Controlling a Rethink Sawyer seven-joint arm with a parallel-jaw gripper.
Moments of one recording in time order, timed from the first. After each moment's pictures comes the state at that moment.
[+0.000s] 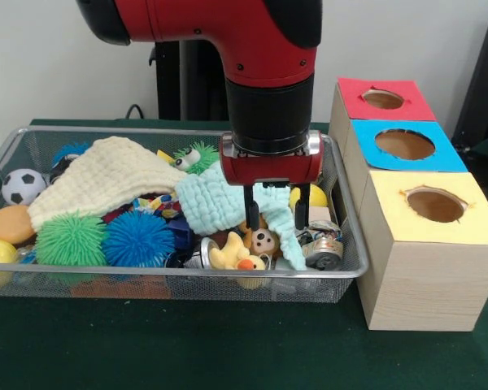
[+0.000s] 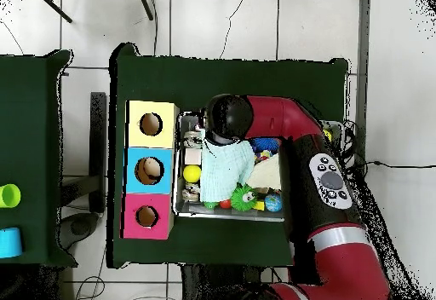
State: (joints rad) arm -0.43 -0.51 0.35 1.35 -0.30 0.78 1.78
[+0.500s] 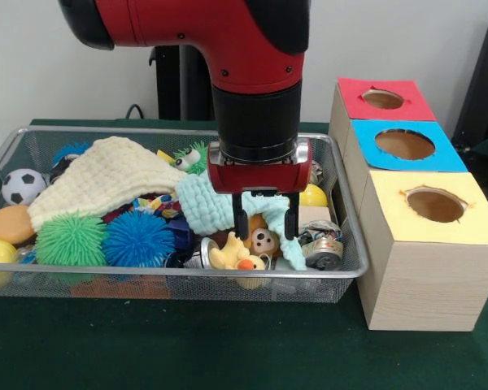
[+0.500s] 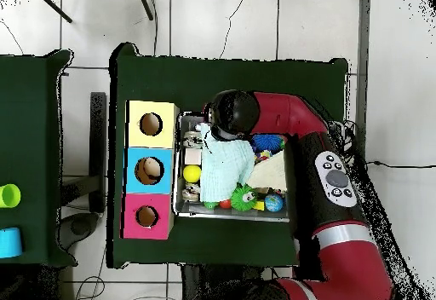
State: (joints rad) arm -0.44 -0.49 0.35 1.32 -0.30 0.78 1.78
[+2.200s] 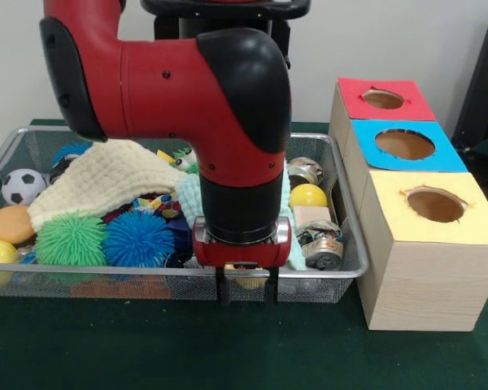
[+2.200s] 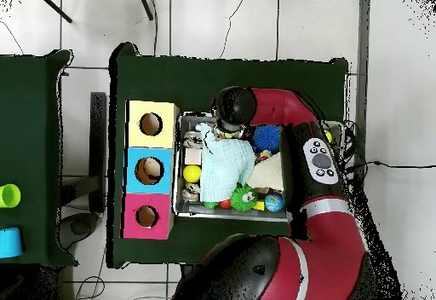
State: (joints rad) arm -0.42 -0.28 0.35 1.11 -0.41 0.78 1.78
